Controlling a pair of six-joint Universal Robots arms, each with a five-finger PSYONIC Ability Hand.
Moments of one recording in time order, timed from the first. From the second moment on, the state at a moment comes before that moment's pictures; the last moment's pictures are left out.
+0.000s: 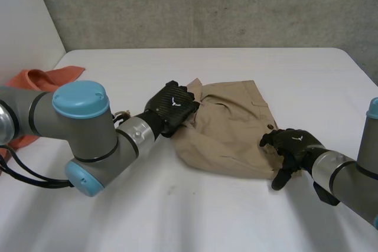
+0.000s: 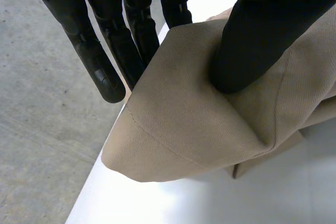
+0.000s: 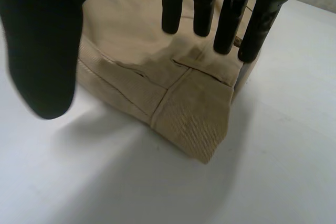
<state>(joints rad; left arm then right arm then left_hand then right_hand) 4.18 -2.21 -1.36 3.41 -1.20 3.87 1.79 -1.18 1.76 0.00 1.29 2.88 1.00 1.05 1.04 1.05 0.85 0.25 0.31 0.30 0.30 0.13</state>
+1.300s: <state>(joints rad) 4.19 -2.24 -0.74 3.52 -1.55 3.70 1.99 -1.00 0.80 -0.21 1.54 2.69 1.08 1.10 1.10 1.10 0.94 0.97 1.17 1.19 1.18 1.00</state>
